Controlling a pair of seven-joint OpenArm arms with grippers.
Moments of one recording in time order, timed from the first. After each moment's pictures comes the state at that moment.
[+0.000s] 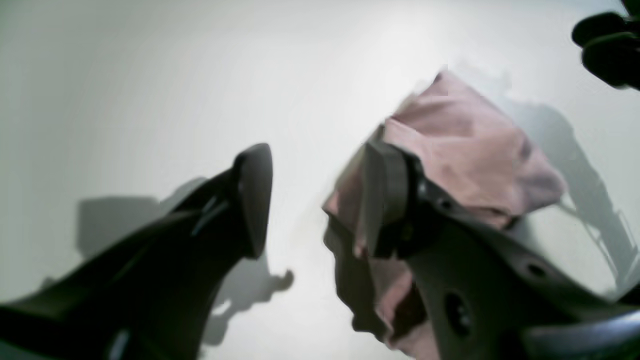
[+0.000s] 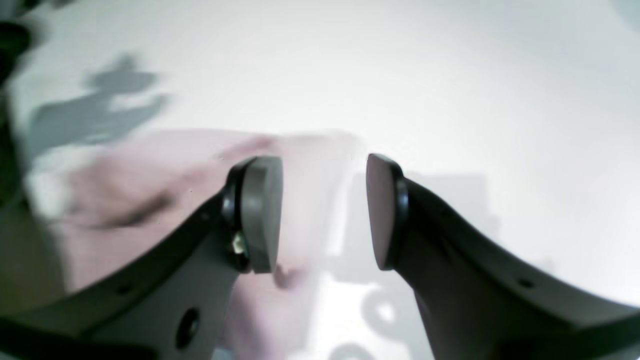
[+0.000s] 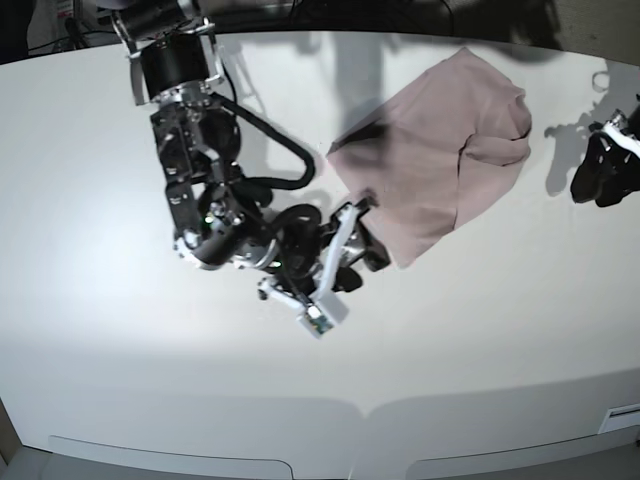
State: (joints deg) left arm 27.1 -26.3 -30.3 101.0 -56.1 -37.5 40.2; right arm 10.2 3.7 -15.6 95.1 28.9 32.2 -55.9
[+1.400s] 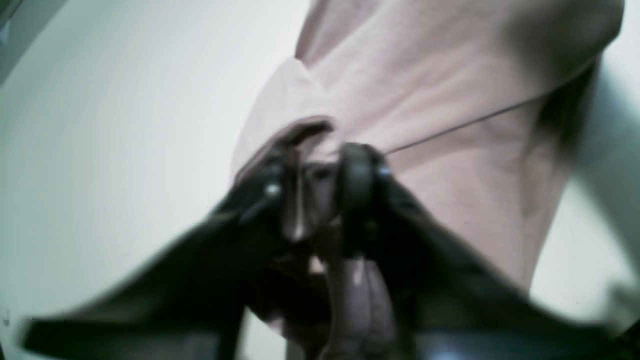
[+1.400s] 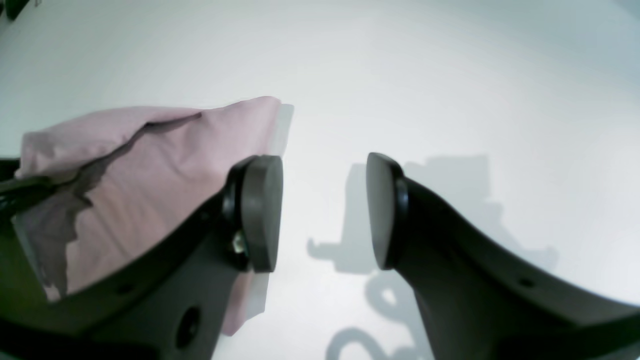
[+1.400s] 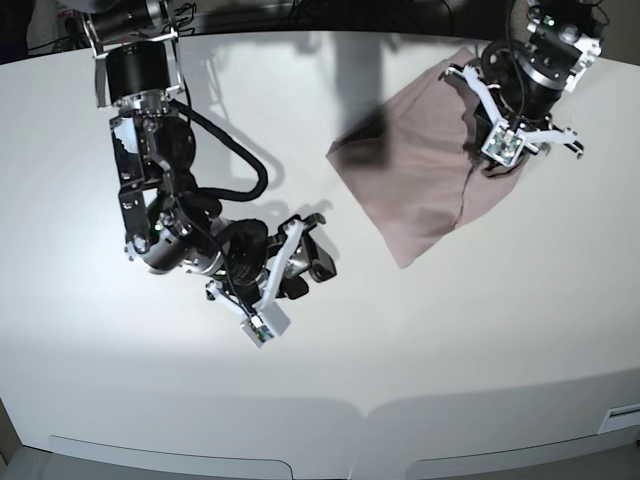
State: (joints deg) left arm 32.2 -17.9 3.1 115.3 5.6 -13.7 25.5; right arm 10.2 9.0 -10.4 95.1 32.5 30.7 -57.9
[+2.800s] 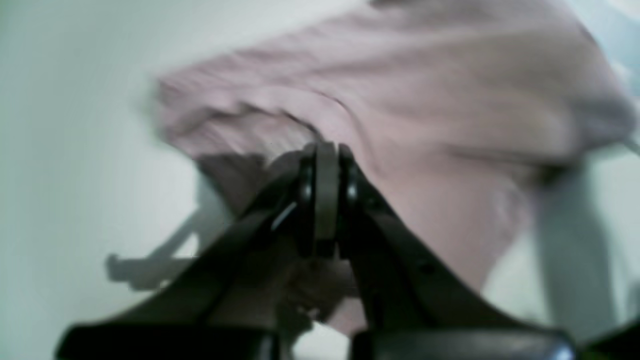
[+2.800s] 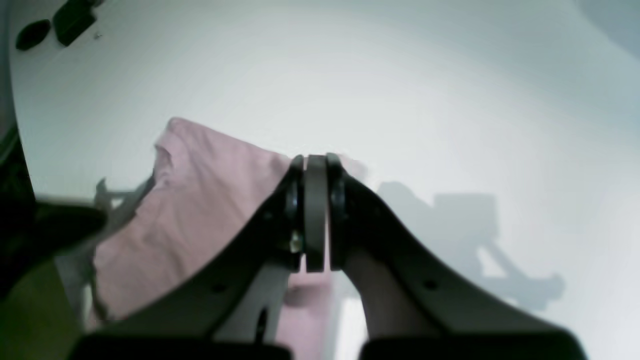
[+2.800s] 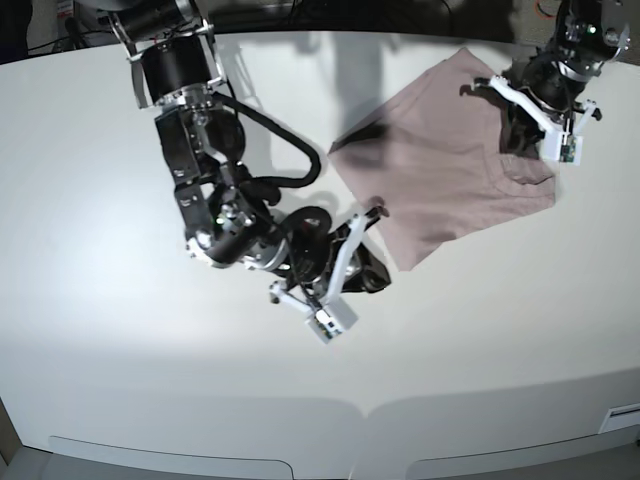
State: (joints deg) left arm 35.7 -16.8 -6.4 111.4 -24.4 -10.1 28.6; right arm 10.7 1.2 -18.7 91.0 26.8 30.7 -47.9
